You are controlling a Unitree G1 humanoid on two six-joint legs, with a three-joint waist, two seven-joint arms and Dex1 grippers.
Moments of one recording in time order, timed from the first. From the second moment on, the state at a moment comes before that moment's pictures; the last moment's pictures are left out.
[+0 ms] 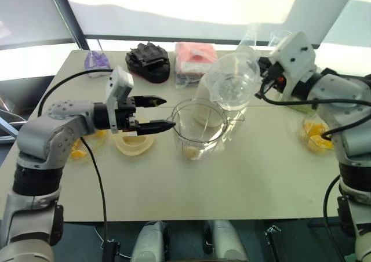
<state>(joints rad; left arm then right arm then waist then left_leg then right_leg) -0.60 0.72 0.05 -0.24 -0.72 0.83 -1.02 -0.69 -0.81 0.01 -0.34 0.19 0.64 0.58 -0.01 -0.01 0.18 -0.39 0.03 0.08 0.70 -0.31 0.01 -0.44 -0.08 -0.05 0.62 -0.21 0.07</state>
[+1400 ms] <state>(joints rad) -0.59 0.72 0.05 -0.24 -0.75 0.83 -0.99 -0.67 -0.80 0.07 -0.25 -0.17 0.27 0.60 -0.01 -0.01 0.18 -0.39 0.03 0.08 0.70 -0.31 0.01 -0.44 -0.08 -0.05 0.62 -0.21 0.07</state>
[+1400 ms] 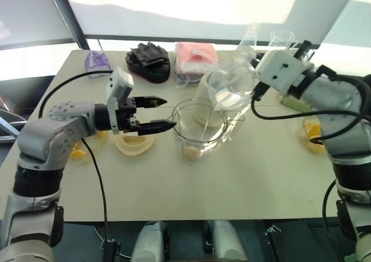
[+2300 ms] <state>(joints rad) -0.58 0.72 0.05 -0.24 -0.75 0.82 -0.99 -0.69 -0.79 0.07 -0.21 -0.26 0.16 0.60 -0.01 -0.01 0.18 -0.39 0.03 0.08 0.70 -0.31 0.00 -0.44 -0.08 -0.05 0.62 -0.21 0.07</state>
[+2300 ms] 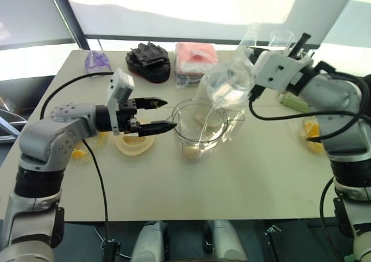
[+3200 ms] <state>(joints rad) -0.63 0.71 0.04 -0.23 -0.75 0.82 -1.03 -0.69 -0.59 -0.47 -0.32 0.21 1.05 0.45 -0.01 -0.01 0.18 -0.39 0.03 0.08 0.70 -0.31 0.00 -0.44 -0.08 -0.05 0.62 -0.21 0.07</state>
